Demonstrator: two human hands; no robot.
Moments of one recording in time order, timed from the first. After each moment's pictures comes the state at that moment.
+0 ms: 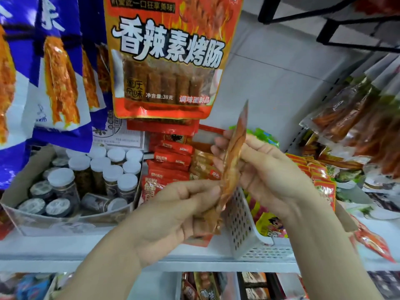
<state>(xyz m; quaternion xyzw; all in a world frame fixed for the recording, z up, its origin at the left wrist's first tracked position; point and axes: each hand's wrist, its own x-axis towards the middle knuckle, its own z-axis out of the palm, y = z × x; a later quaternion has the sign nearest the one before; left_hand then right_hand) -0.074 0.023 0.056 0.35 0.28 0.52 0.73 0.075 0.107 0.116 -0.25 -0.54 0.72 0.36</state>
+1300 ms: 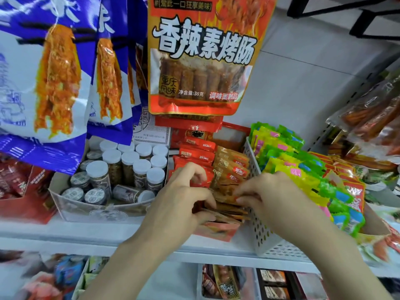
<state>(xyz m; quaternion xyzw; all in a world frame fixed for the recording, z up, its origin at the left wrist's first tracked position) -0.103 0.013 0.015 0.69 0.61 0.38 0.11 0.074 0.082 0.086 -0.43 -0.90 0.05 0.08</state>
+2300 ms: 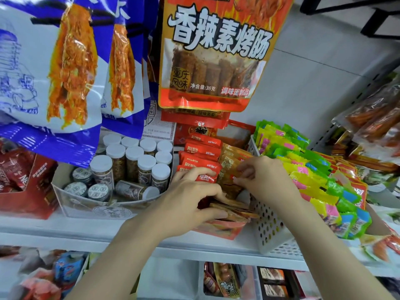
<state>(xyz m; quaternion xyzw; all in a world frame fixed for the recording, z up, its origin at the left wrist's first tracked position) -0.120 0.031 -0.003 0.72 0.58 0.31 0.23 0.050 0.126 0.062 -0.55 -0.82 0.10 0.12</state>
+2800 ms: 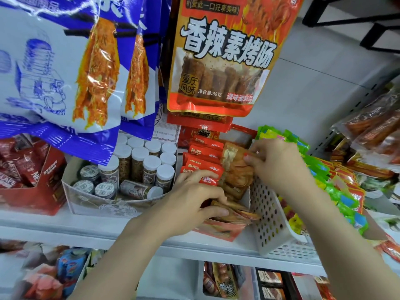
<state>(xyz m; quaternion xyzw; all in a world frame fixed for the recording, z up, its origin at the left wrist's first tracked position) -0.118 0.027 0.001 0.71 0.58 0.32 0.24 0.040 0.120 0.102 -0.56 -0.81 0.01 0.18</state>
